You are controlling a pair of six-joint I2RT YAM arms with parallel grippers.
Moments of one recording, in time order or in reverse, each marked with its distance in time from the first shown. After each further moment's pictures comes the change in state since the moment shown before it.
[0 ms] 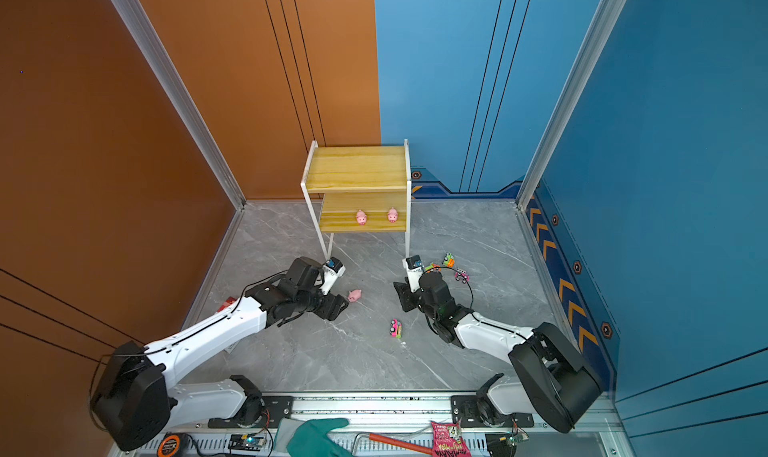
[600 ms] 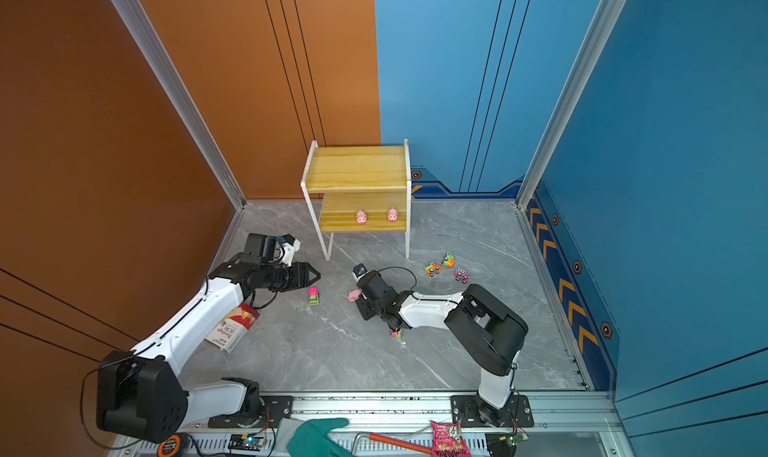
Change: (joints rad) left arm 0.422 -0.006 0.145 -0.200 0.284 -0.280; right arm 0.295 0.451 0.478 -0.386 0.175 0.027
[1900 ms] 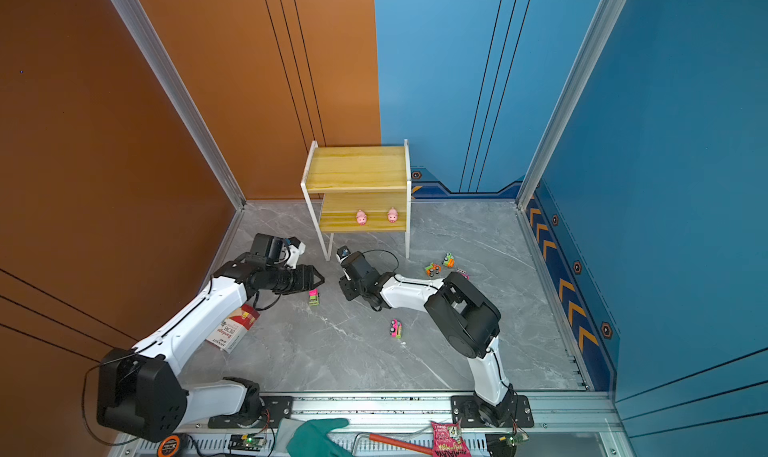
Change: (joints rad) left arm -0.014 0.020 0.023 -0.051 -0.005 -0.026; right arm -0.022 0.220 0.331 -0.083 -0.030 -0.026
